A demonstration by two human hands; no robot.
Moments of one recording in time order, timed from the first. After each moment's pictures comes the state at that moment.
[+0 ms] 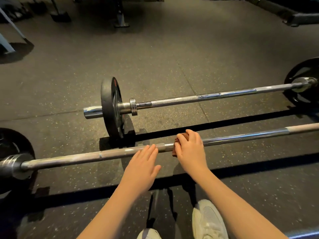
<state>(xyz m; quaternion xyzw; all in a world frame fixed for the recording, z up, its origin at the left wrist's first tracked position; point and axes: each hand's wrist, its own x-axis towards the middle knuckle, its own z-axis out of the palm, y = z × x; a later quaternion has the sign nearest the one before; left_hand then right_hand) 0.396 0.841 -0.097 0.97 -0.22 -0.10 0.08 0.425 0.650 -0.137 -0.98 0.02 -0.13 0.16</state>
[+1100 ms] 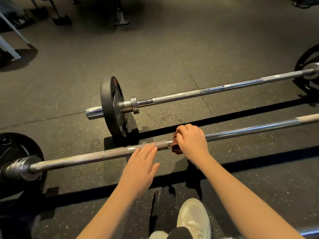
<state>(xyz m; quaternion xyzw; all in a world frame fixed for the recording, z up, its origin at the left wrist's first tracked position) 0.393 0.851 -0.096 0.97 -0.22 -0.09 0.09 0.454 0.651 -0.126 -0.98 -0.01 -0.06 0.20</state>
